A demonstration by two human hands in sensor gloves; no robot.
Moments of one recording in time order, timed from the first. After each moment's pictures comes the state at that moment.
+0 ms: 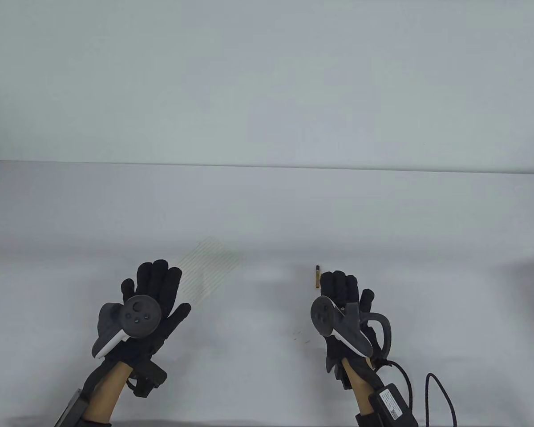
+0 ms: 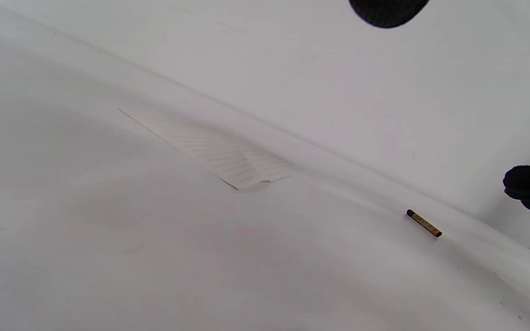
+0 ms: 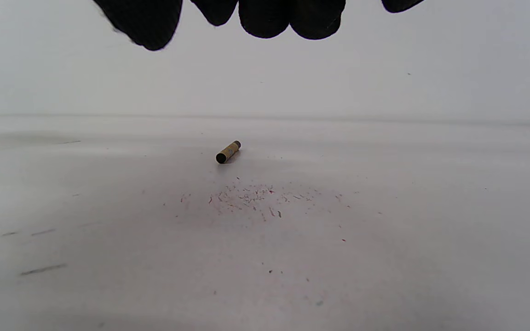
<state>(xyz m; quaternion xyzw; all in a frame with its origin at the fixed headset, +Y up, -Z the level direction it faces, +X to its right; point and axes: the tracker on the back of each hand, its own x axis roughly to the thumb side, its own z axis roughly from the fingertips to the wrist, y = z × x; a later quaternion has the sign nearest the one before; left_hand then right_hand) -0.259 -0.732 -0.277 -0.06 -0.10 0.20 0.97 0.126 -0.736 -0.290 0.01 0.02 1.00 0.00</state>
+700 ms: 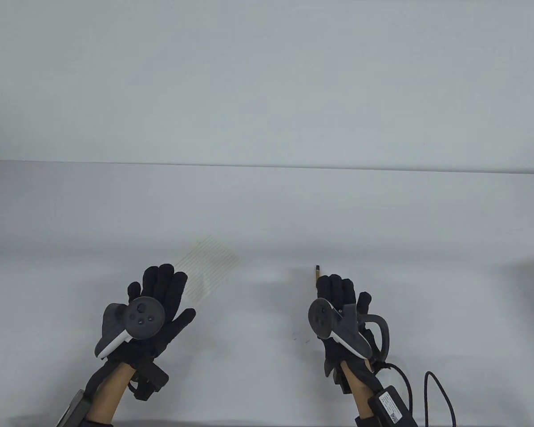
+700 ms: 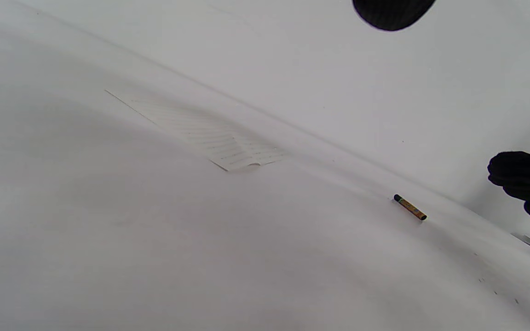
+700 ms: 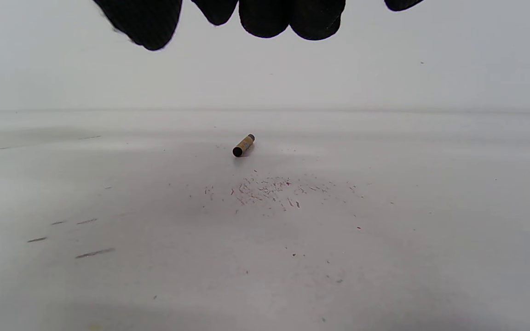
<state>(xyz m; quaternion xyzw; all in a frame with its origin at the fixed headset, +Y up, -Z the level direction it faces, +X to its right) -0.255 -0.736 -0.275 -0.08 -0.12 0.20 0.97 0.120 -0.733 -0.284 0.03 0.03 1.00 0.01</state>
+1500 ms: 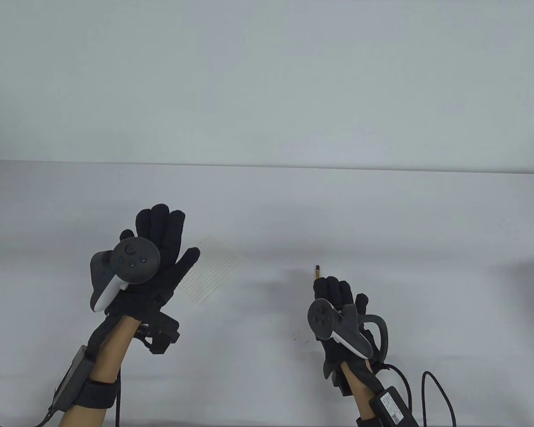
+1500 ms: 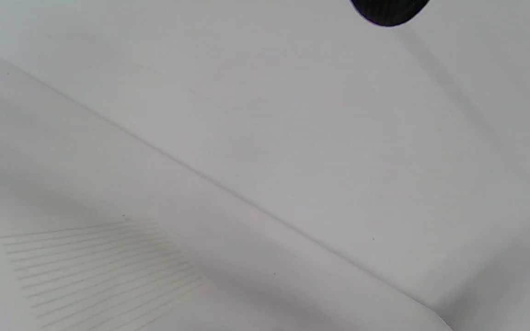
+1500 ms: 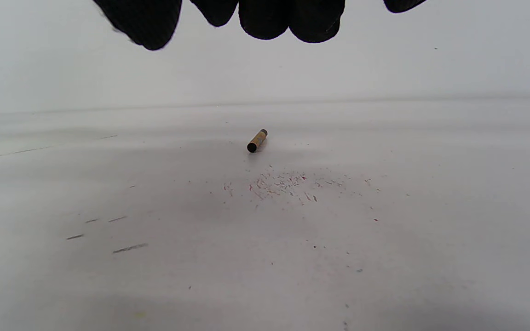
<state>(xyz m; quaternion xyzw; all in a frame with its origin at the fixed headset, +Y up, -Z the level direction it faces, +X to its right) -0.237 -0.610 -0.324 -0.03 -0.07 0.29 0.95 0.119 -0.733 -0.283 0.04 0.05 1.00 0.02</state>
